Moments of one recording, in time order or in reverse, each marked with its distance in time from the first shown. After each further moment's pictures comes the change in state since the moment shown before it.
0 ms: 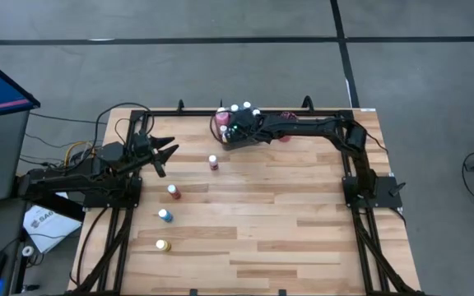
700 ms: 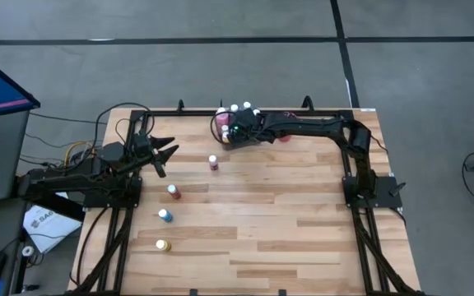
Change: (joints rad) left arm 0.000 0.000 0.000 -0.010 0.000 0.015; right arm 0.022 -0.061 0.049 -0.162 0.024 -0.006
